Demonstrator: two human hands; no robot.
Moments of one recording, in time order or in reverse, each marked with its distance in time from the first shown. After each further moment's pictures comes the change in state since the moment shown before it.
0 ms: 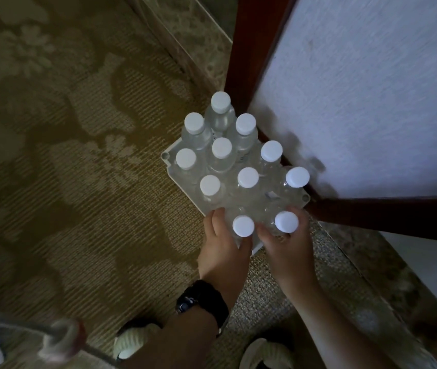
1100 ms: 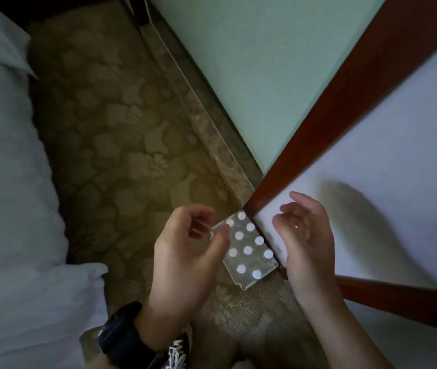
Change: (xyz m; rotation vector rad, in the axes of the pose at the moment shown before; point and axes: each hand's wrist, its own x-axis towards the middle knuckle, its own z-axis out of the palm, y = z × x) left_hand -0.131 0.323 -0.439 -0.360 0.318 0.228; right_hand -0.205 -0.478 -0.126 0.179 -0.196 -0.403
